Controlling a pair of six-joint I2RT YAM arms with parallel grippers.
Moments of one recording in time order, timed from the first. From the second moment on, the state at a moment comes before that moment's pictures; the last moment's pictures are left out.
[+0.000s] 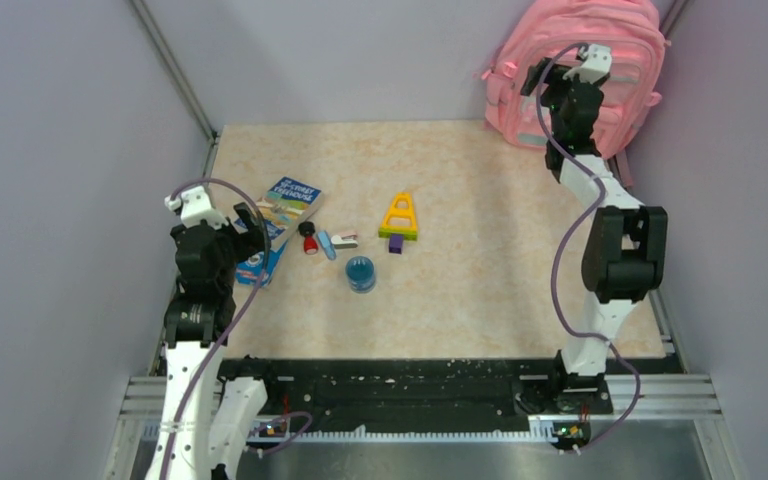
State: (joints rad) left arm 0.02 0.64 0.80 -0.45 -0.16 -0.26; right arm 0.02 1.91 1.53 0.56 0.11 0.19
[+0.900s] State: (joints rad) left arm 0.02 0.71 0.80 -0.45 -0.19 -0.27; right arm 0.04 2.21 2.00 0.32 0.35 0.00
